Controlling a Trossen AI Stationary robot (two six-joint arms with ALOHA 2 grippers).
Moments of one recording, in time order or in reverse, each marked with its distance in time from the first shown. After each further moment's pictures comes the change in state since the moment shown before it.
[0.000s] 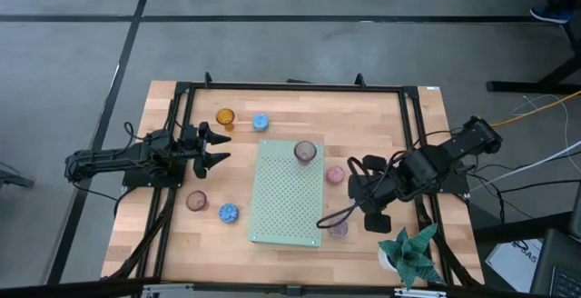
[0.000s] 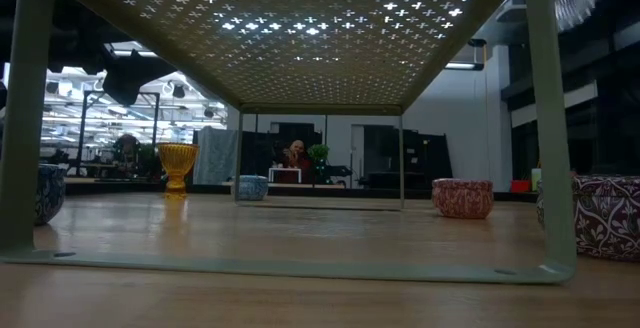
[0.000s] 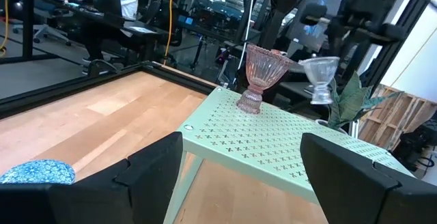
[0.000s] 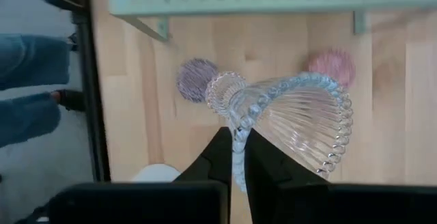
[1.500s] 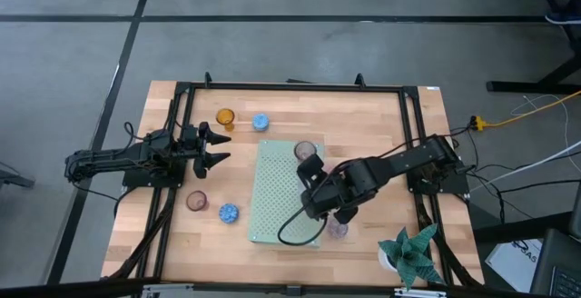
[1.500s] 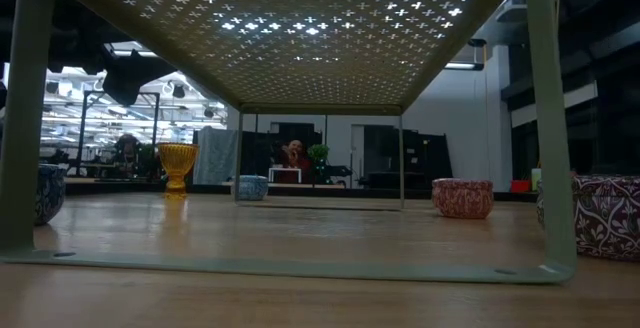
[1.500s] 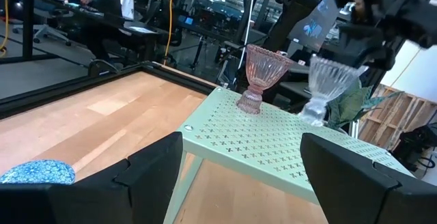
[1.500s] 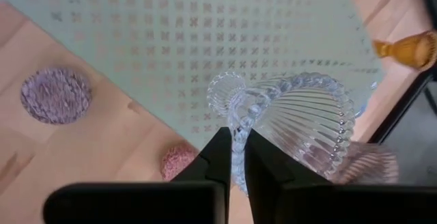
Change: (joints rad) left arm 0.000 0.000 0.000 0.000 0.000 0.000; right arm -0.108 0.398 0.386 -0.013 0.238 -0.964
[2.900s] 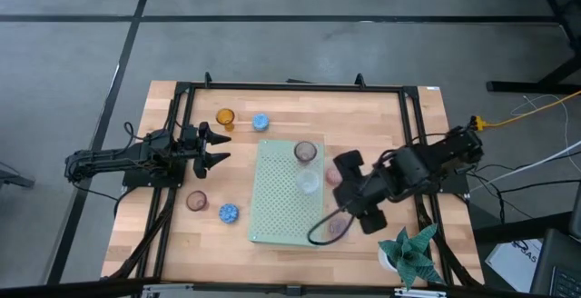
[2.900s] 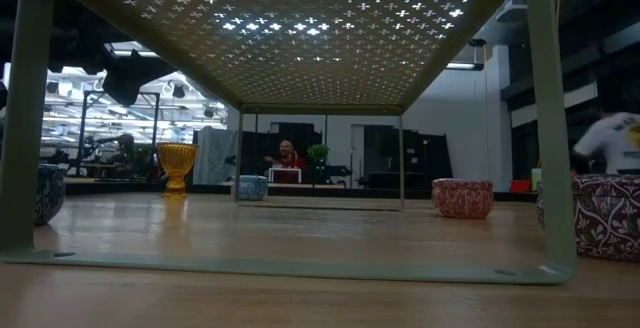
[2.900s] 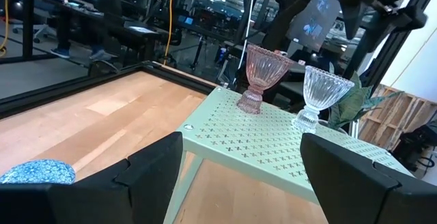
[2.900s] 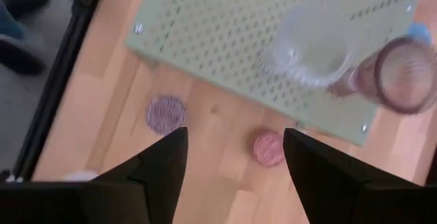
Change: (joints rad) left arm 0.000 0.000 0.000 0.000 0.000 0.000; right arm 0.084 -0.193 0.003 -0.113 -0.139 0.494
